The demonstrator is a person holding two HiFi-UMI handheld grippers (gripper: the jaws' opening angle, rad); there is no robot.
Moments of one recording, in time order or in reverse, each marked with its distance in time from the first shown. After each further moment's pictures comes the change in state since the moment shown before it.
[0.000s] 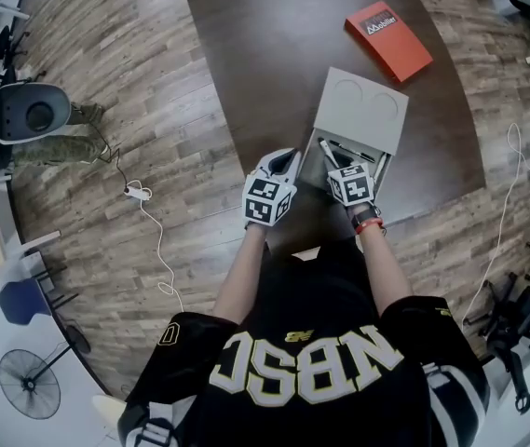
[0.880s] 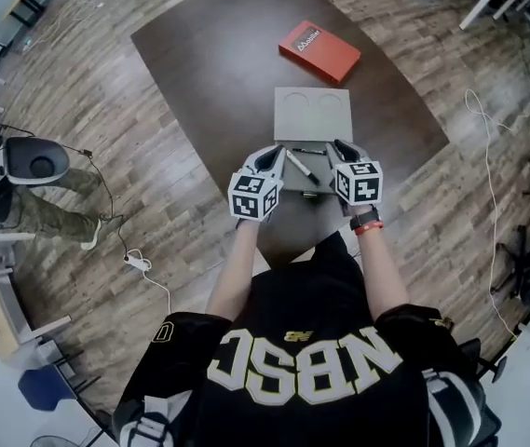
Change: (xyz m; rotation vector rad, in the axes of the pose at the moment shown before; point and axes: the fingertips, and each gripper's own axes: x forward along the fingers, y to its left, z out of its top) left arm 0.001 -0.049 0.065 0.125 -0.103 -0.194; right arm -0.149 -0.042 0.061 0.233 -0.412 -0.283
